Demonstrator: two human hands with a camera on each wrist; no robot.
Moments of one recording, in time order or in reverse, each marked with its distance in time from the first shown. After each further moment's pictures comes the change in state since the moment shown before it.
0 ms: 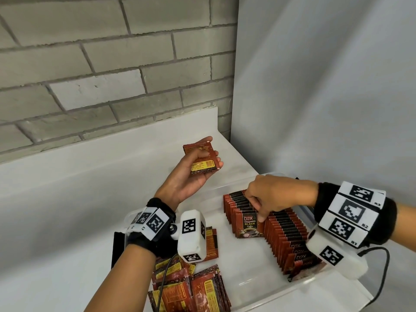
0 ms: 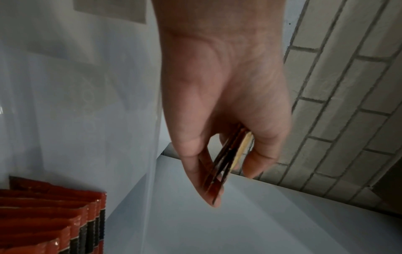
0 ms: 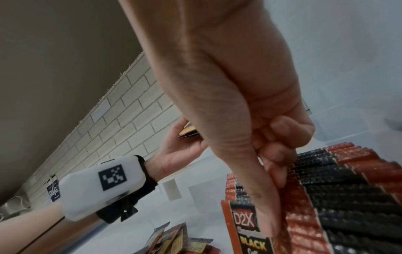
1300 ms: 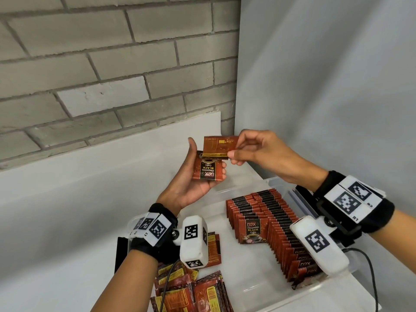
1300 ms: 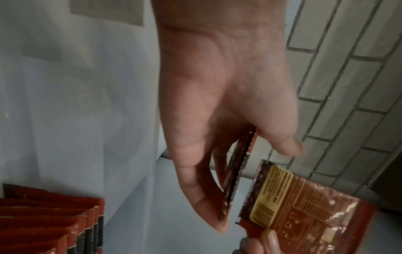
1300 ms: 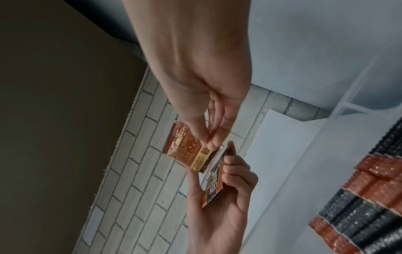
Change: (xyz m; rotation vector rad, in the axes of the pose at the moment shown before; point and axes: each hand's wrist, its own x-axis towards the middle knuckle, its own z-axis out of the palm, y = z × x) left_hand -0.005 0.004 0.002 0.086 -0.074 -0.094; right_hand 0.007 0.004 -0.040 1.172 0.701 -0.276
